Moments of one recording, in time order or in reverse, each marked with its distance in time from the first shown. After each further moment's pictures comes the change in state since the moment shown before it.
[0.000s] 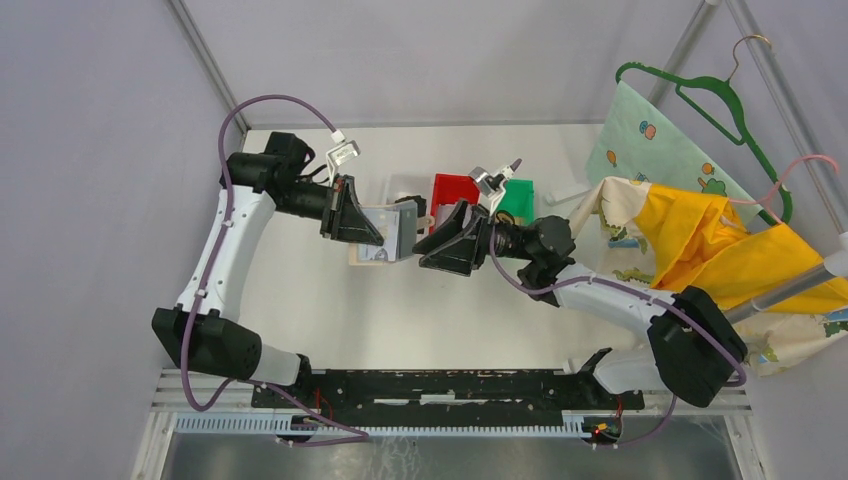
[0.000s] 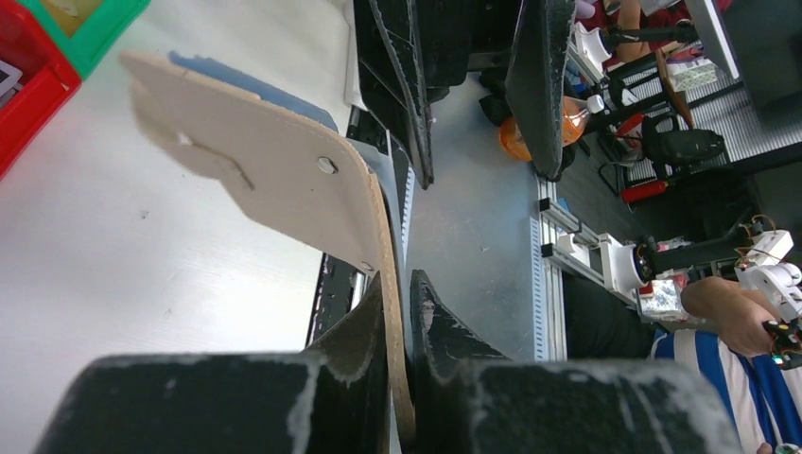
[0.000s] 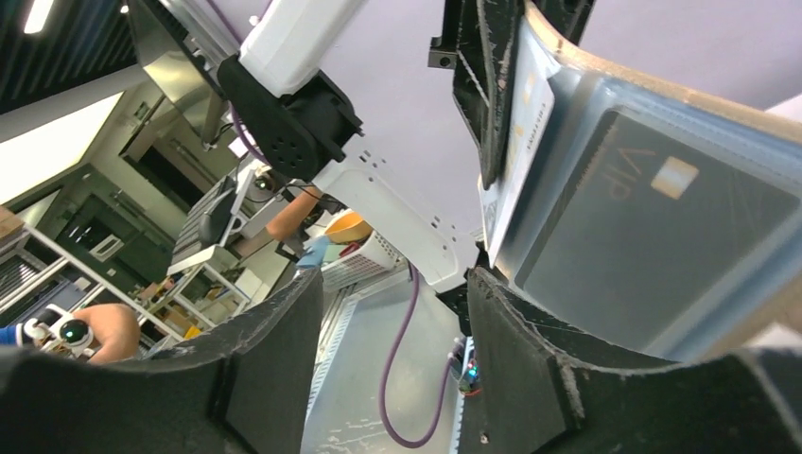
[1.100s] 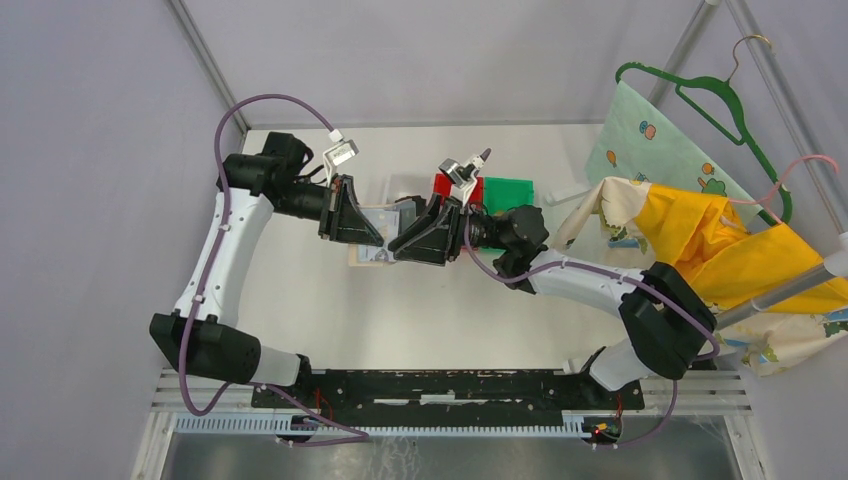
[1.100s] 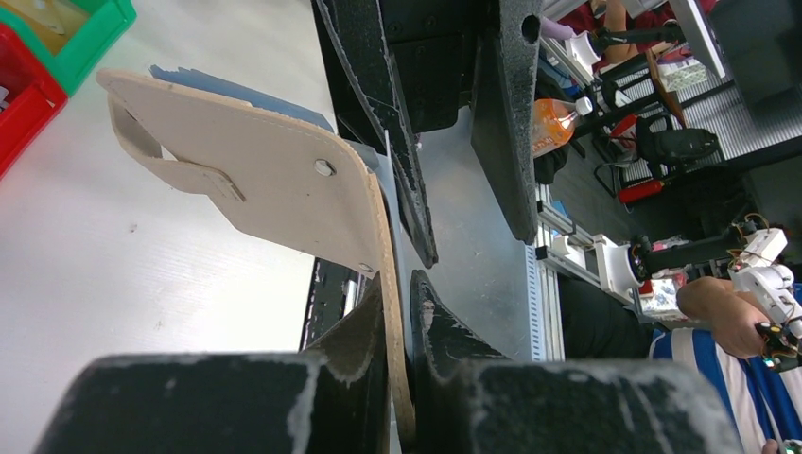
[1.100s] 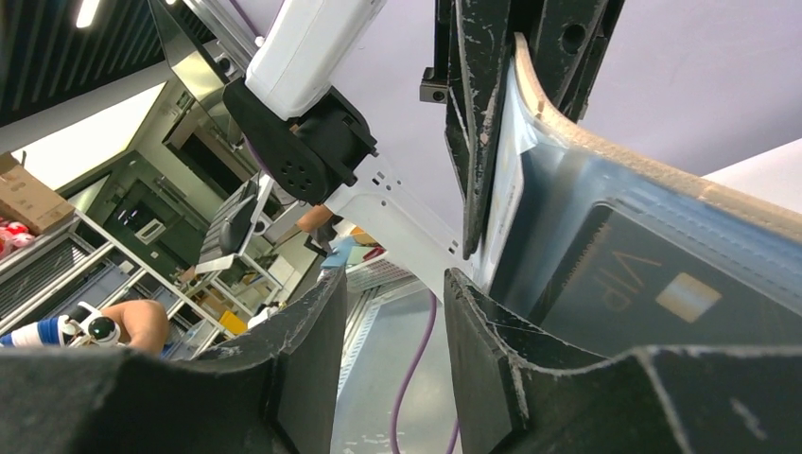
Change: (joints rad) left arm -0.003 -0.019 0.008 -0.009 0.032 0.000; right arm 0.076 0.181 0.164 0.075 0.009 0.058
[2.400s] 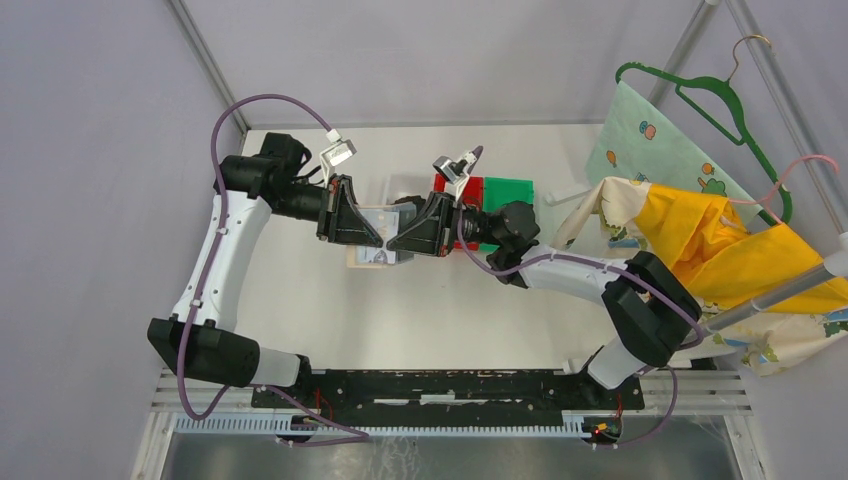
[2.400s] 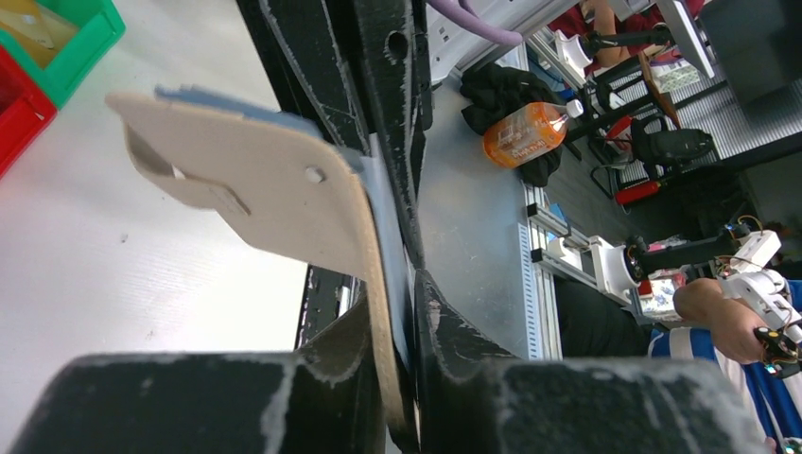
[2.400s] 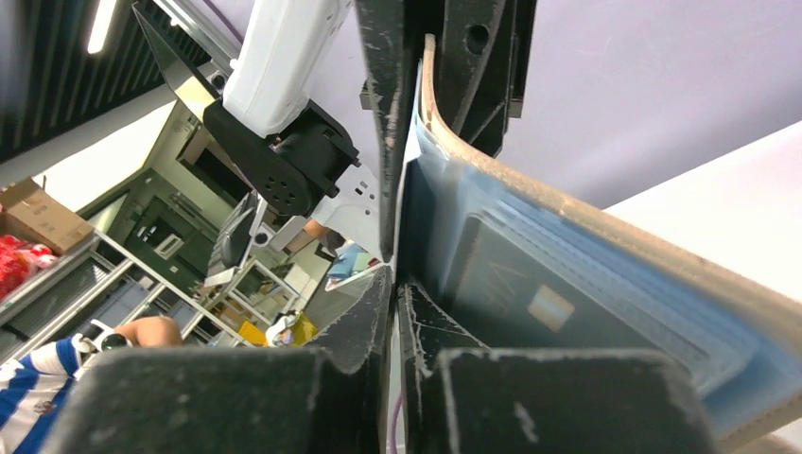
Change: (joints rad) left arm 0.000 -0.020 0.001 -0.005 0.021 0.000; right arm -0.011 0.072 0.032 0.034 -0.002 0.043
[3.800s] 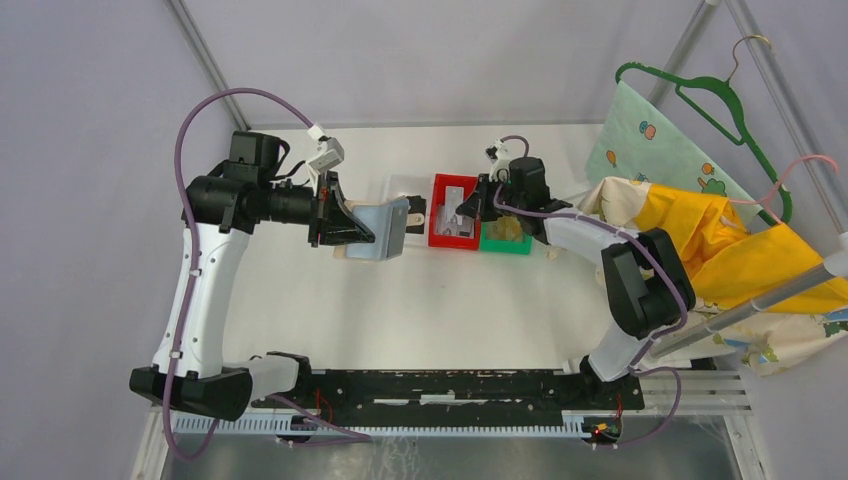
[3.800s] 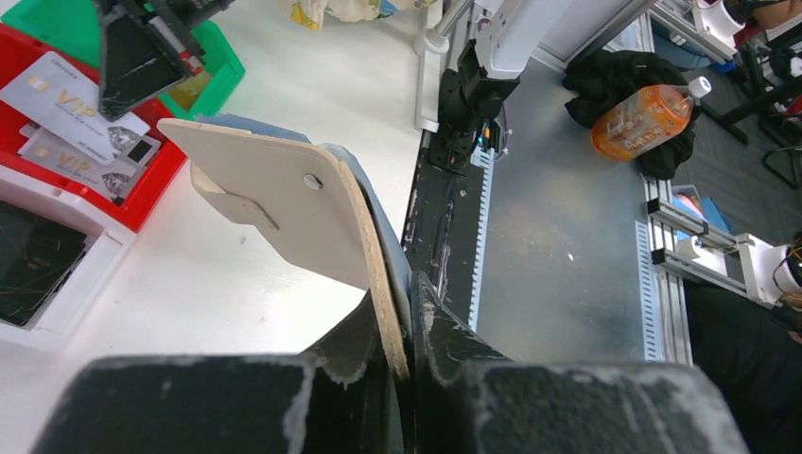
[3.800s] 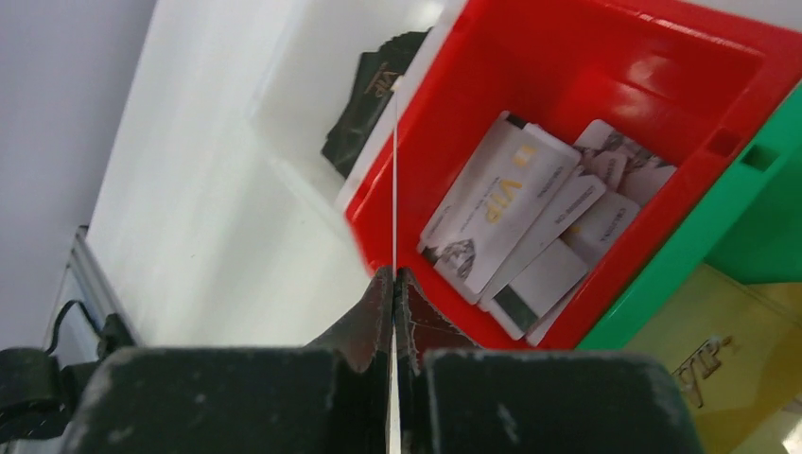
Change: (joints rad) left arm -0.001 -0.154 0.043 0.163 -0.161 -0.098; right arm -0.386 0.079 0.087 -1.007 0.316 -0.716
